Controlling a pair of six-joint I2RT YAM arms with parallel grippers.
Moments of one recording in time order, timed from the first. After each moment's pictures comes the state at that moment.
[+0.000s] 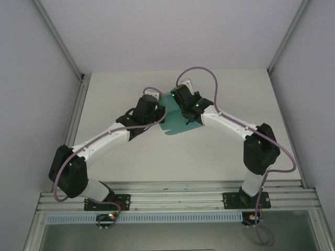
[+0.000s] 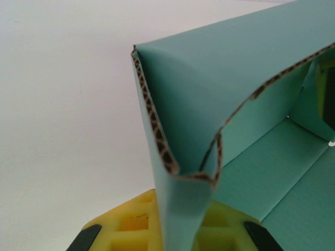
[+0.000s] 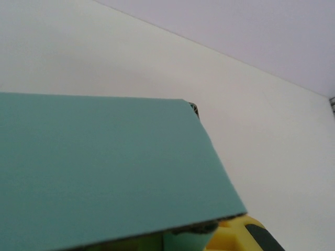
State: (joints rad) left arm -0.72 1.46 1.08 -0.22 -0.13 -0.46; right arm 0.63 1.78 1.46 -0.48 0.73 0.11
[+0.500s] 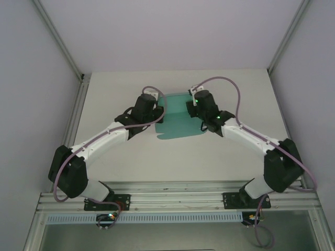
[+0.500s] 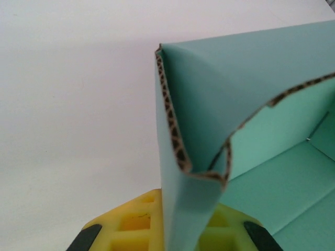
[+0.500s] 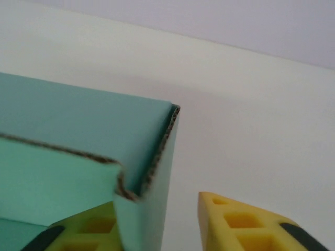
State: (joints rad) left arm -0.70 1.46 1.09 -0.25 -0.10 -0.45; right arm 0.52 1.47 1.06 -0.11 0.23 0.12
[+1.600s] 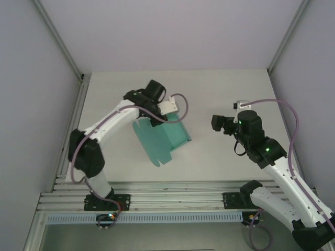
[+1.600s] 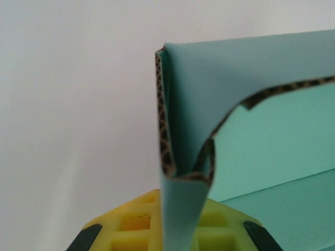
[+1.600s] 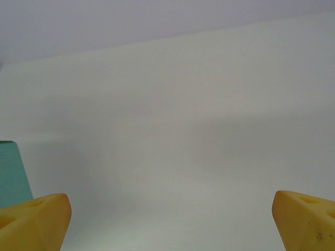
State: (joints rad) left arm -0.69 1.77 1.57 -0.96 0.13 0.60; right arm 0.39 0.81 0.87 -0.58 0.24 0.38
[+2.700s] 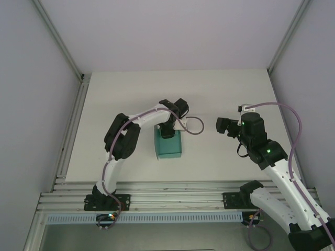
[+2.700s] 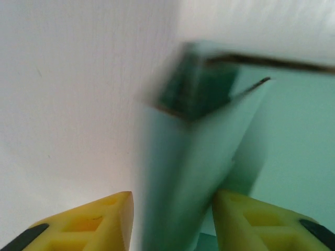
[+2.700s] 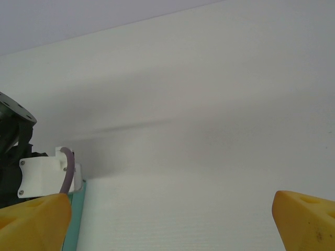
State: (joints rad) left arm -0.80 2.18 1.72 -1.03 -0.20 0.62; right arm 0.31 0.78 0.82 -0.61 0.20 0.40
